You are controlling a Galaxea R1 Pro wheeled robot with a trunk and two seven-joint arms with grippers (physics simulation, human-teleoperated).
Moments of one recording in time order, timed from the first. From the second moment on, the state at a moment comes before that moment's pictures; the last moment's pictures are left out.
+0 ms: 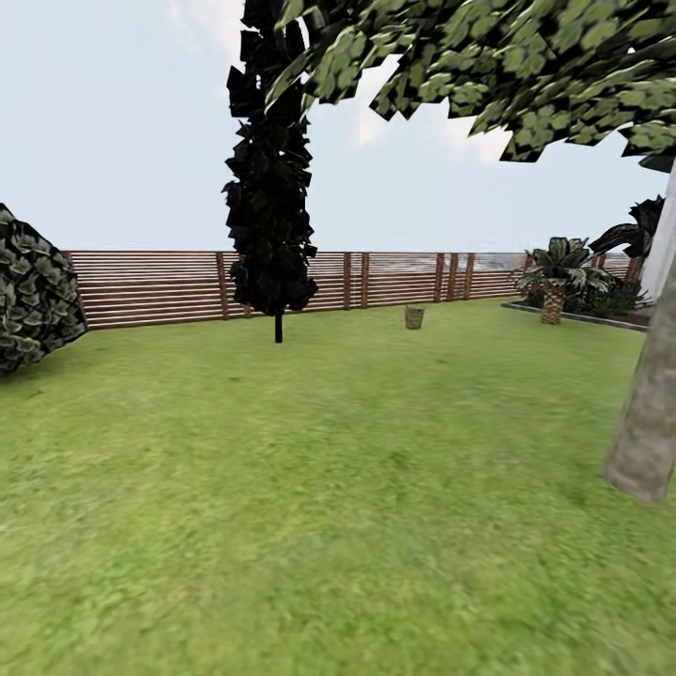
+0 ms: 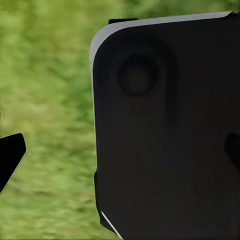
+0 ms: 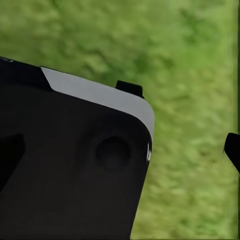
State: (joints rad) left arm 0.05 0.03 -0.02 -0.03 -0.01 -0.02 0.01; right arm -0.09 -0.01 0.04 0.08 0.20 -0.10 0.01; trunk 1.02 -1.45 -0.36
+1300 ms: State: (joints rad) left arm 0.05 0.03 -0.02 -0.06 -0.01 -0.02 0.01; right arm -0.09 -0.01 0.04 0.08 0.20 -0.10 0.00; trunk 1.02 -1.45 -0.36
